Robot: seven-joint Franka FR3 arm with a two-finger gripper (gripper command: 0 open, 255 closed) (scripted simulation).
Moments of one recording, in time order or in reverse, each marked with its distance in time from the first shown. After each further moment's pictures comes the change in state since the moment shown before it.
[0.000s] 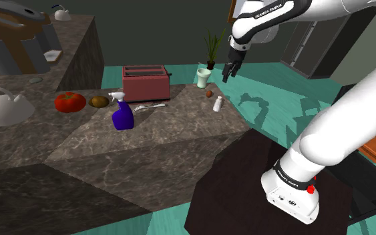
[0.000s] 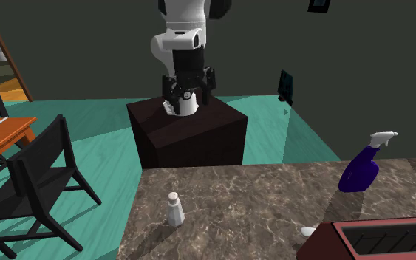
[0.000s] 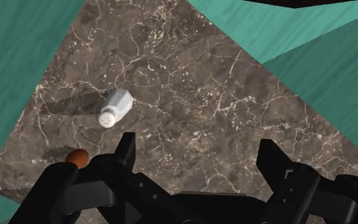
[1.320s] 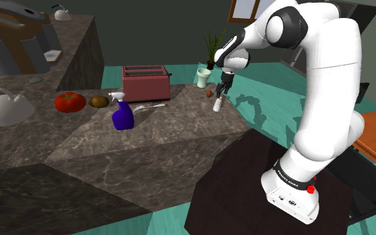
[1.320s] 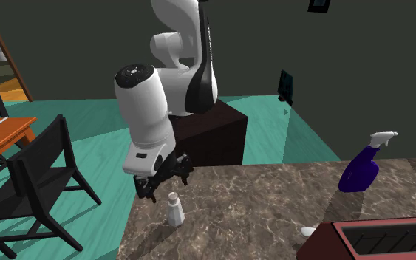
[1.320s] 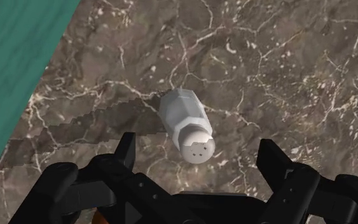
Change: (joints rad) arm -0.176 0.724 -0.003 0.427 0.378 0.133 -0.347
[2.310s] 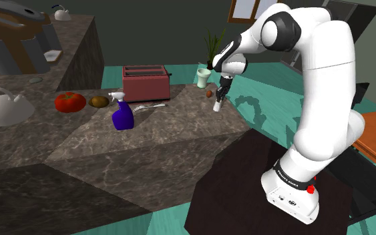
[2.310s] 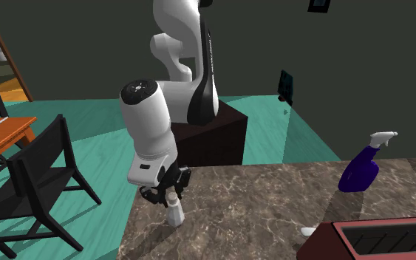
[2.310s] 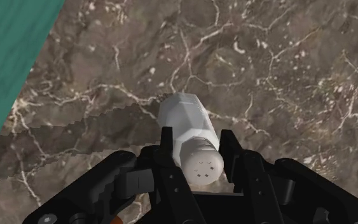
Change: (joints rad) arm -0.011 0.057 0.020 0.007 0.026 0.049 -0.015
